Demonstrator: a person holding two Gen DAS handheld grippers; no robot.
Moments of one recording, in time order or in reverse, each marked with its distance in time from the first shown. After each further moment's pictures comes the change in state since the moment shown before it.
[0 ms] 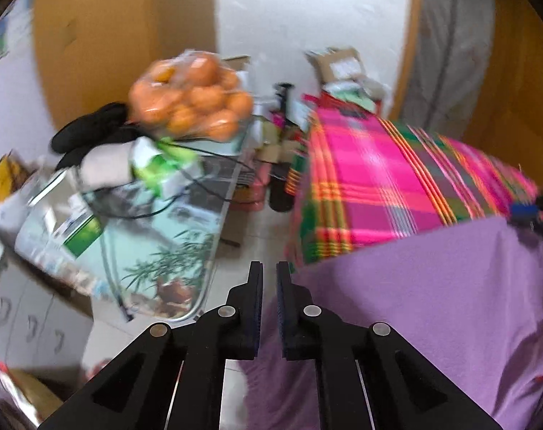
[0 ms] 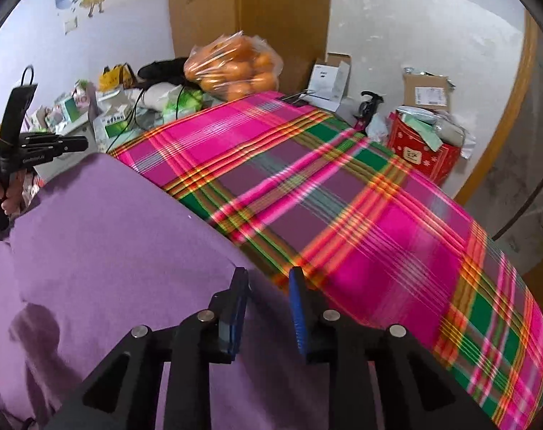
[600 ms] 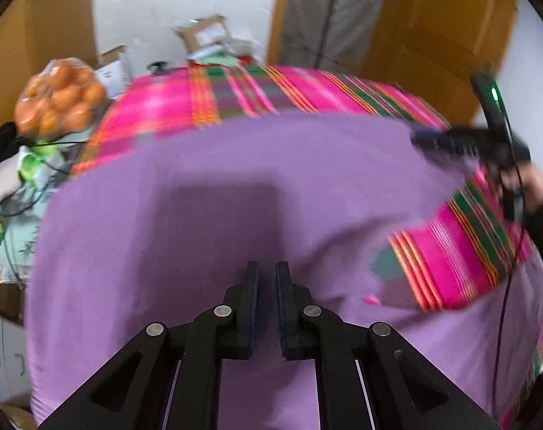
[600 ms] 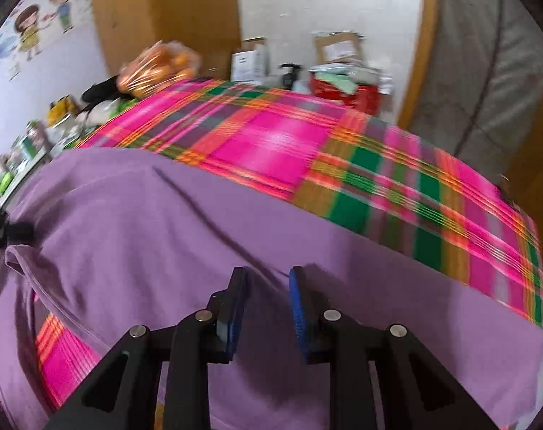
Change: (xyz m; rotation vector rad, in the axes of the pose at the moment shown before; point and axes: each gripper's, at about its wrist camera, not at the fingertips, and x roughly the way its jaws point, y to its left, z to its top) left arm -0.051 -0.189 -0.094 0.304 0.164 -0.340; right arm -0.078 -0.064 -0.112 0.251 0.016 -0.149
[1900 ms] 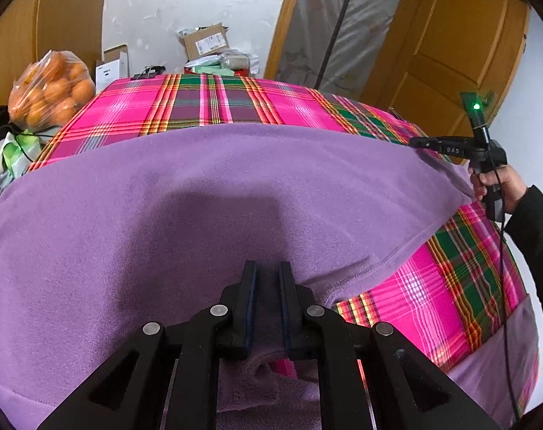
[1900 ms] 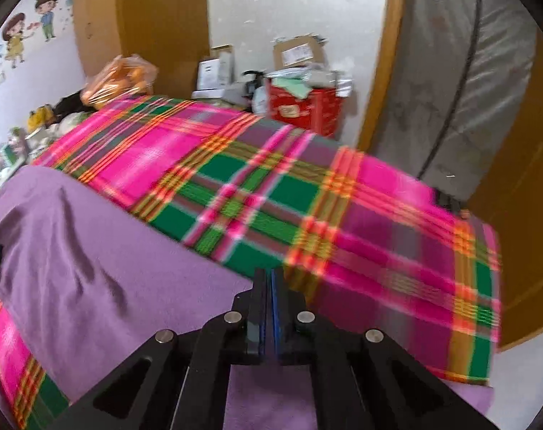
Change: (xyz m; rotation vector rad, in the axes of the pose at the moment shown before) left arm 0.027 -0.038 0.016 -0.125 -0.105 -0.031; right arm 0.010 -0.117 0.008 0.007 -0.021 -0.058
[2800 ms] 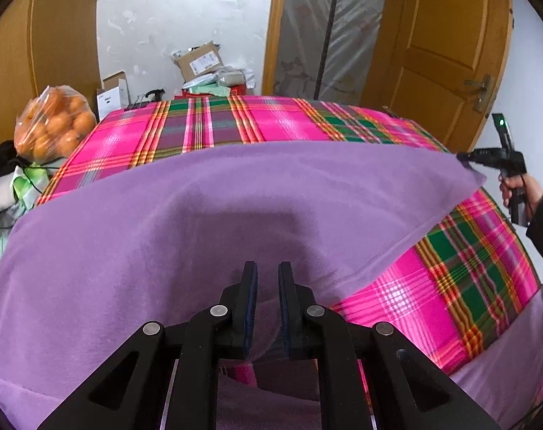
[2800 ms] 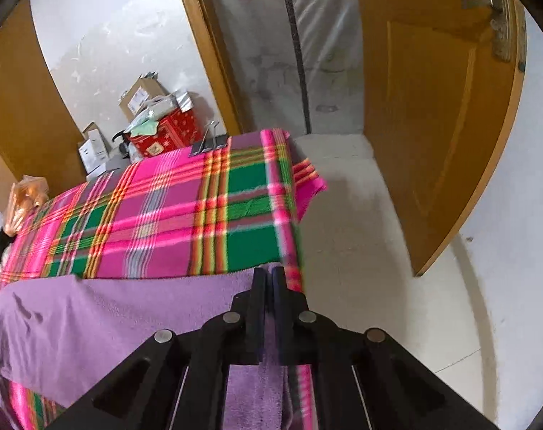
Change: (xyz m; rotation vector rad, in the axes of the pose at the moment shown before) left arm -0.002 -0.036 0.007 0.084 -0.039 0.076; right arm -0.062 -0.160 -0.096 0.551 -0.077 -0.192
